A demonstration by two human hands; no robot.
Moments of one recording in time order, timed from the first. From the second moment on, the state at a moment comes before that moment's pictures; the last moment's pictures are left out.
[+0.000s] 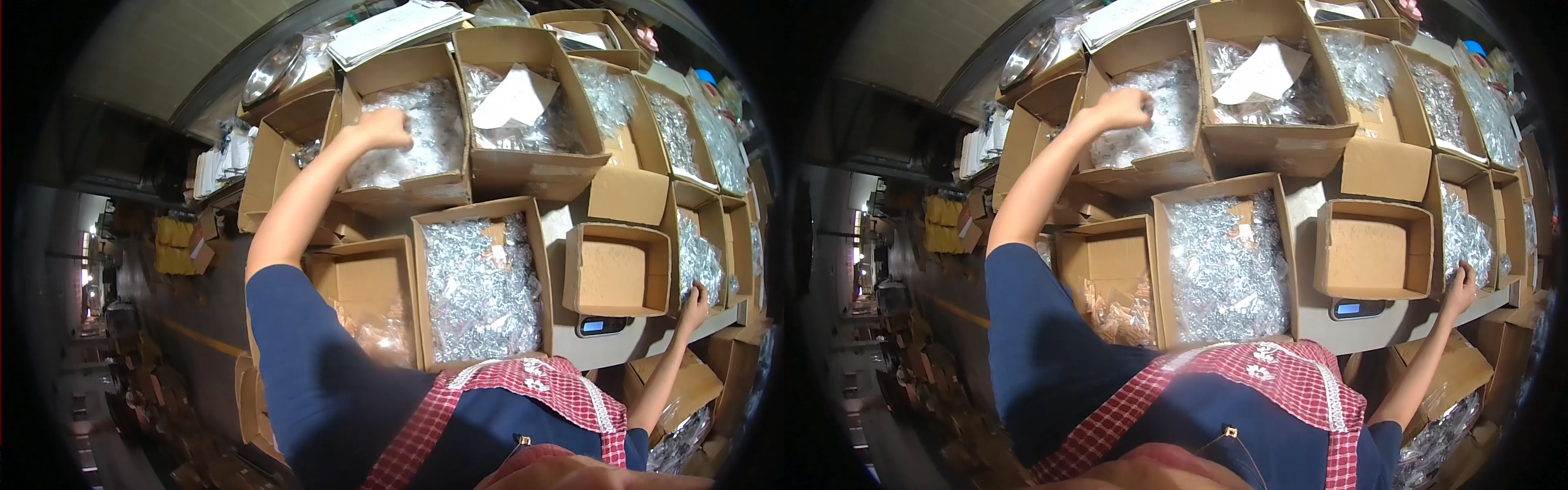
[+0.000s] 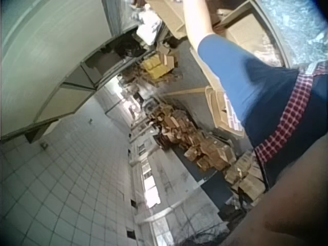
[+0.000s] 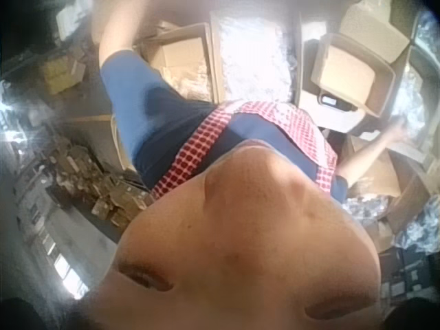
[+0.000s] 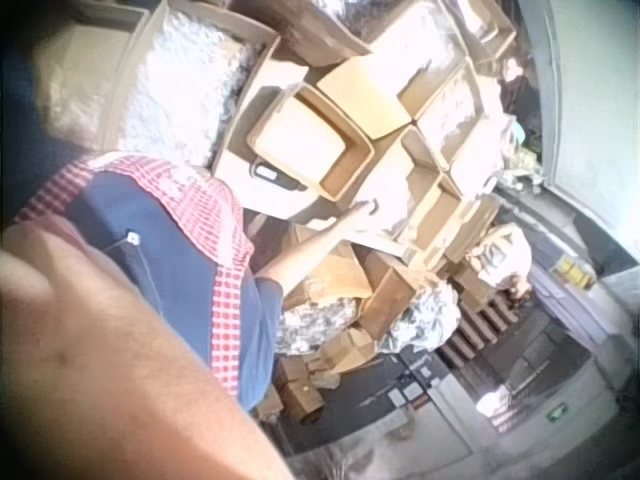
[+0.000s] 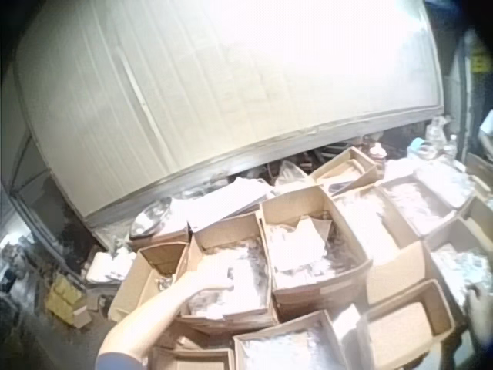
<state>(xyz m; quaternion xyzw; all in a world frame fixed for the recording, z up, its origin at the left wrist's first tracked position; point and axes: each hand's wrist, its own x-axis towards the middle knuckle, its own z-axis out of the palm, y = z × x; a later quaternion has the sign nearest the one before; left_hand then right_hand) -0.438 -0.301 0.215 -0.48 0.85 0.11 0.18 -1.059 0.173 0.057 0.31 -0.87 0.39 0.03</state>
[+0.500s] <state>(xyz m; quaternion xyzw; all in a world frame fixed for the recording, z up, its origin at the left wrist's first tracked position) -0.434 -0.280 0.238 -0.47 0.64 0.52 -0.30 -1.039 0.168 0.061 0.30 -0.86 0.41 0.08</state>
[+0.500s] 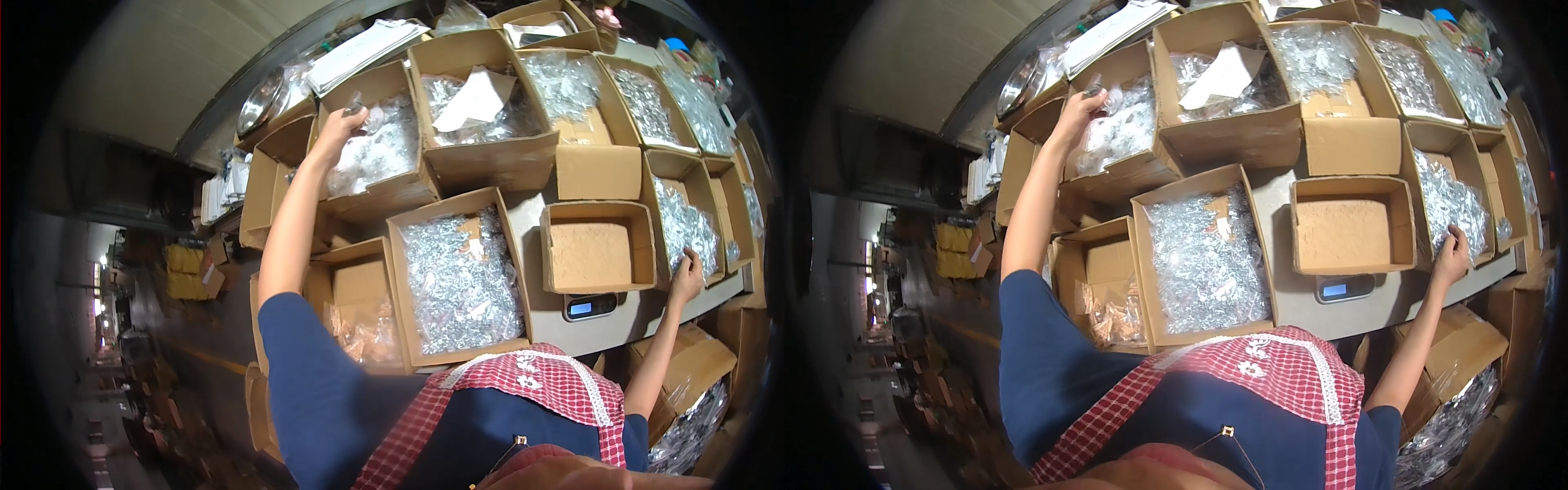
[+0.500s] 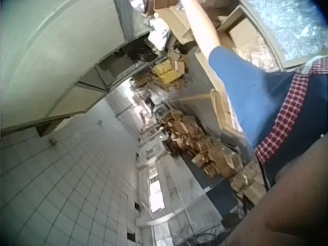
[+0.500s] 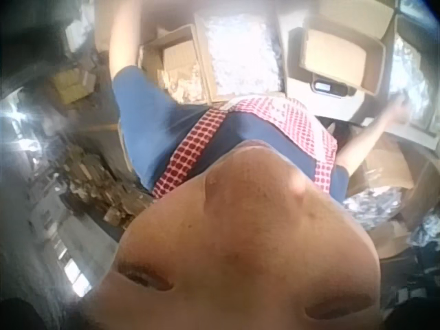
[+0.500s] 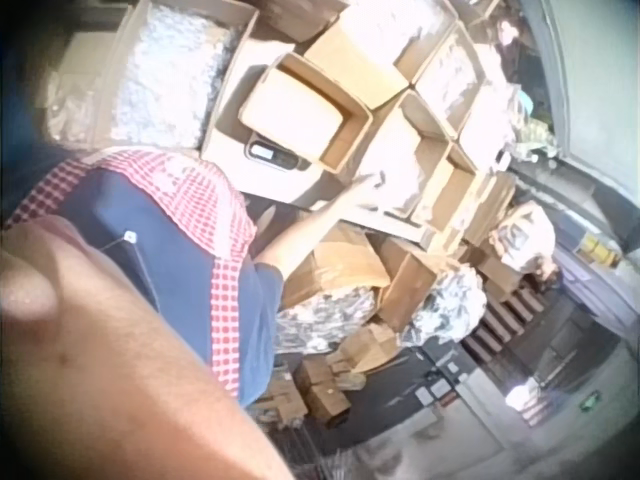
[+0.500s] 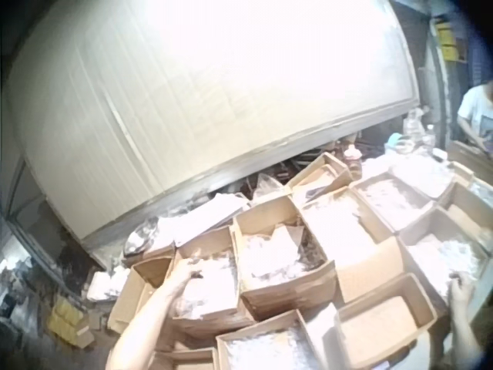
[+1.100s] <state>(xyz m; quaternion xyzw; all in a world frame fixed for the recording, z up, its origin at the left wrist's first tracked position) -0.703 -0.250 0.220 -0.32 0.78 0.48 -0.25 -0.996 0.157 0.091 0.32 -0.86 0.38 0.14</state>
